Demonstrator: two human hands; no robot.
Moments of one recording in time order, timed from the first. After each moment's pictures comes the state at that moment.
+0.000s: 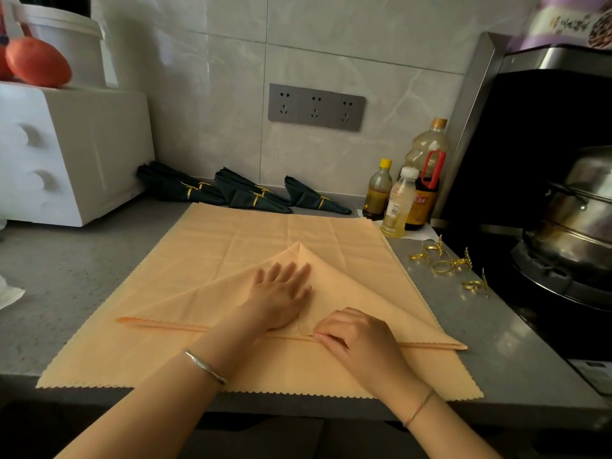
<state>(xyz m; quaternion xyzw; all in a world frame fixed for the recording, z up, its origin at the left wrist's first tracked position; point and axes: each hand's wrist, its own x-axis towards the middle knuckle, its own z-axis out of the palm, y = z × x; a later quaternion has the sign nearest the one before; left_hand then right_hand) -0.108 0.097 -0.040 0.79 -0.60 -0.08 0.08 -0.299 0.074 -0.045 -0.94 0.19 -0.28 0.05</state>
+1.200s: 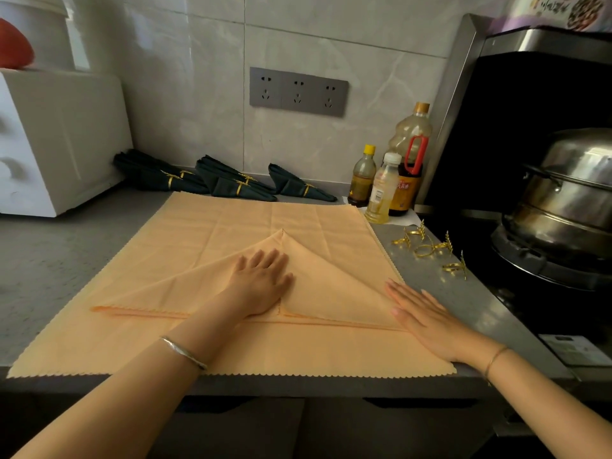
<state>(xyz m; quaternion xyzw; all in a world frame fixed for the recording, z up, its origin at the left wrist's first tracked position) -0.109 0.092 -0.042 0.80 -0.60 -0.06 0.07 -0.410 -0.009 -0.038 -0.93 0.35 0.02 0.08</state>
